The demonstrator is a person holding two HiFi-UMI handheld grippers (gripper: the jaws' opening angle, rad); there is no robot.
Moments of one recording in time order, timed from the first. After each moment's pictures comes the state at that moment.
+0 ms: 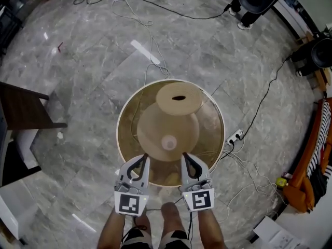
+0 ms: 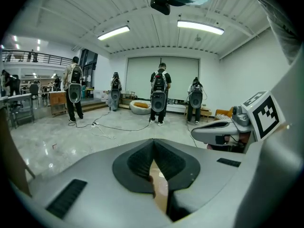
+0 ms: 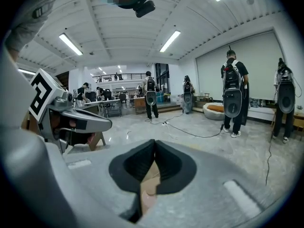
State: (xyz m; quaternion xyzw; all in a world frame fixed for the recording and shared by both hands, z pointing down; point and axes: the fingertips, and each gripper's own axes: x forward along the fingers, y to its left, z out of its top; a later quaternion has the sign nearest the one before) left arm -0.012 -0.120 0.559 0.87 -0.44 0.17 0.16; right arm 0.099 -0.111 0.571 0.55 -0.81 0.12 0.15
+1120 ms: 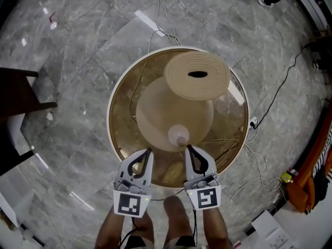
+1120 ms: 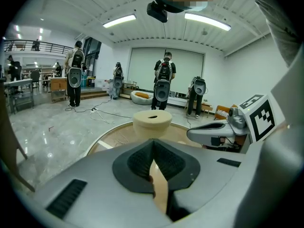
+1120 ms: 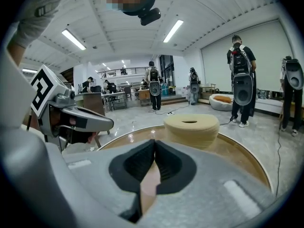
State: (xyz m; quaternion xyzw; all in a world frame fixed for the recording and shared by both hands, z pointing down) left arm -0.014 -0.120 0.733 0.85 -0.43 0.20 0.21; right arm 0.088 -0.123 0.740 0.52 -0.83 0.14 0.16
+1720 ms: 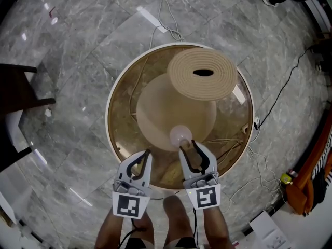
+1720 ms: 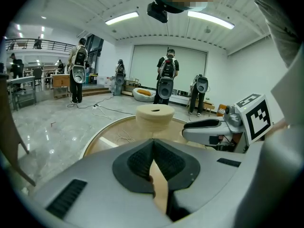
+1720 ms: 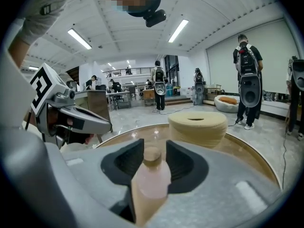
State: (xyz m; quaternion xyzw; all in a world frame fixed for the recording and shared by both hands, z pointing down) left arm -0.024 -0.114 0.762 0.84 -0.44 0.21 0.23; right arm 0.076 -0.130 0.766 0.49 -0.84 0.13 0.17
